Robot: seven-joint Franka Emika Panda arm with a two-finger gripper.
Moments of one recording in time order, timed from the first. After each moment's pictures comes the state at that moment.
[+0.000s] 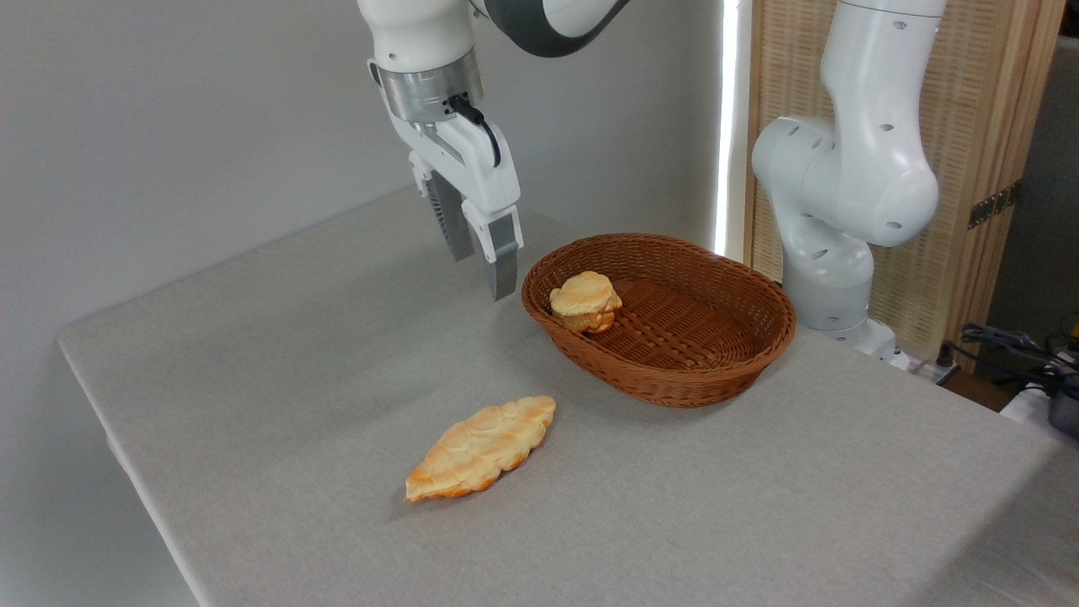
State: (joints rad) arm -0.26 -0.24 0.02 -2.04 -0.14 1.73 0.70
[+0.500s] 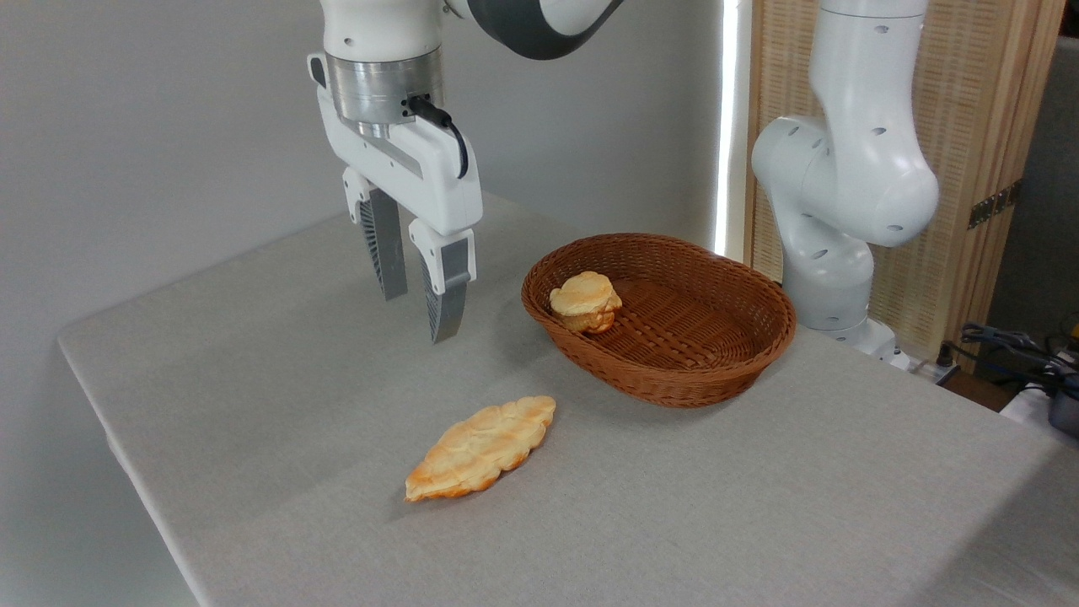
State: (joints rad) arm -0.25 -0.11 0.12 -1.87 -0.07 1.84 0.70
